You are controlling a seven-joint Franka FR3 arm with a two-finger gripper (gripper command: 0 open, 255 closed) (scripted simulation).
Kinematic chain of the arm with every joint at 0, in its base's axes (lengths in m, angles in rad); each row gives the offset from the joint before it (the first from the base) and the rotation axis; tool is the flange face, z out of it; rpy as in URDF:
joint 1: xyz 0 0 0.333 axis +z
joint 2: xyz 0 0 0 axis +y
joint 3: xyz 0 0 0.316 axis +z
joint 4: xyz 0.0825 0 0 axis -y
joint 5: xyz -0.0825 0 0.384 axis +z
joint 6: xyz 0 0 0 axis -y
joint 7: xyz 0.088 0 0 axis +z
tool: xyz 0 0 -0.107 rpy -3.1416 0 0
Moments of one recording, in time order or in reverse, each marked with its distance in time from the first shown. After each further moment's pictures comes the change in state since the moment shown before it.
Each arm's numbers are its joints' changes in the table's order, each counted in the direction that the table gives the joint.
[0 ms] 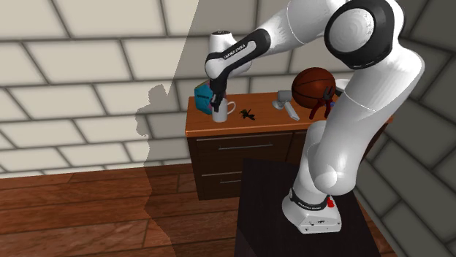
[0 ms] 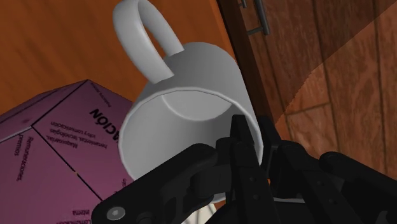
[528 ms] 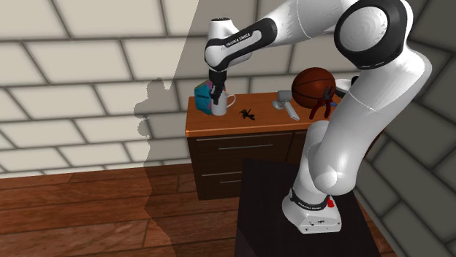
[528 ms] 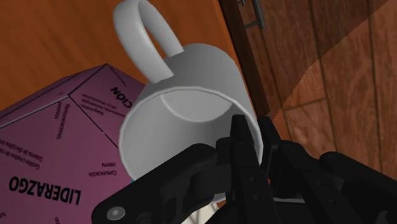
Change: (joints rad) arm -0.003 -0.049 0.016 0.068 -0.024 -0.112 -0.020
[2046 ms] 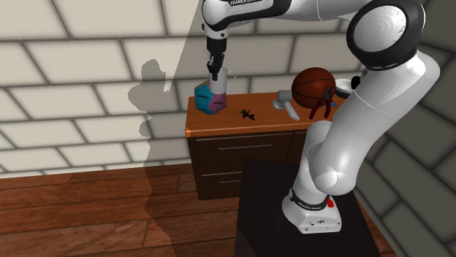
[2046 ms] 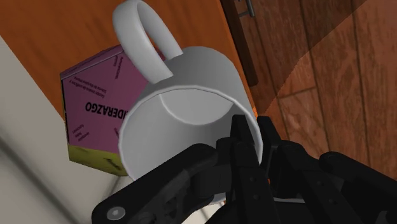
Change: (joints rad) arm 0.005 -0.060 0.038 0.258 -0.014 -0.313 -0.020
